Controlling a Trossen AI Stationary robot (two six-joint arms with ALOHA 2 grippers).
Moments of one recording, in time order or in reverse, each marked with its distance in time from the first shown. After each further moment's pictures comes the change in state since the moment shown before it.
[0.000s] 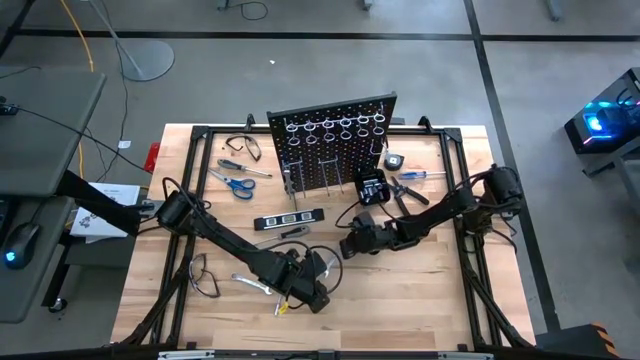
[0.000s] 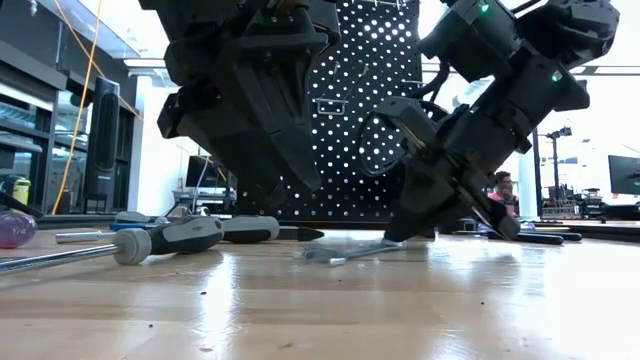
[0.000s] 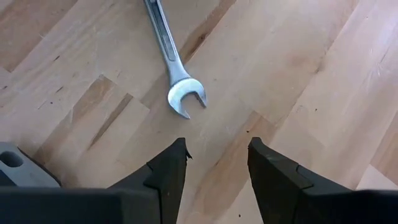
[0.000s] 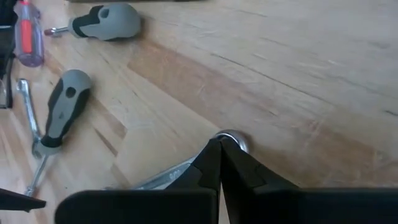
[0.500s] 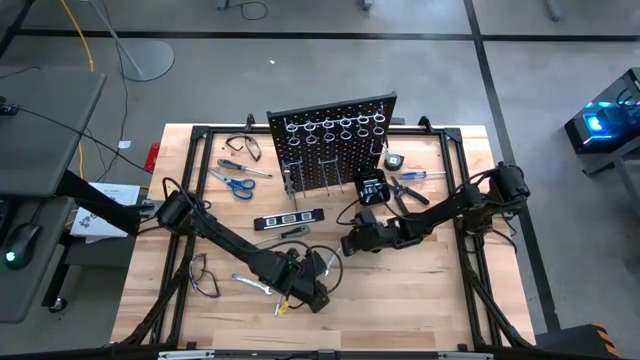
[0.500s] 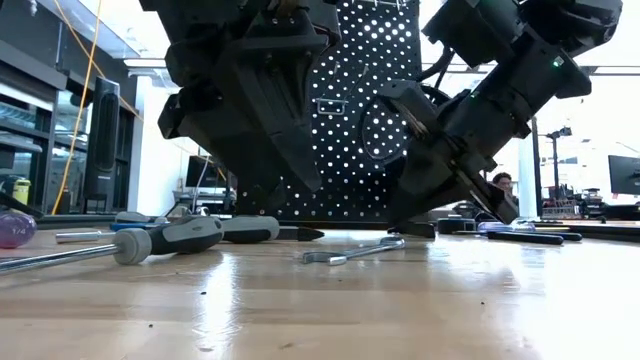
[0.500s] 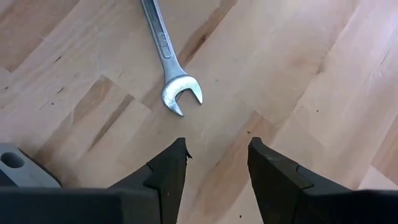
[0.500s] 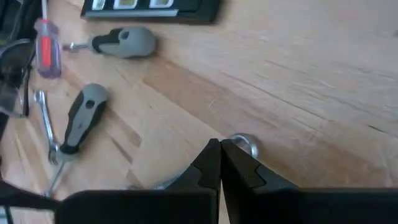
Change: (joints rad) left arm 0.000 0.000 0.000 0.000 0.000 0.001; right arm -0.004 -0.059 0.000 -0.037 0.027 -0.016
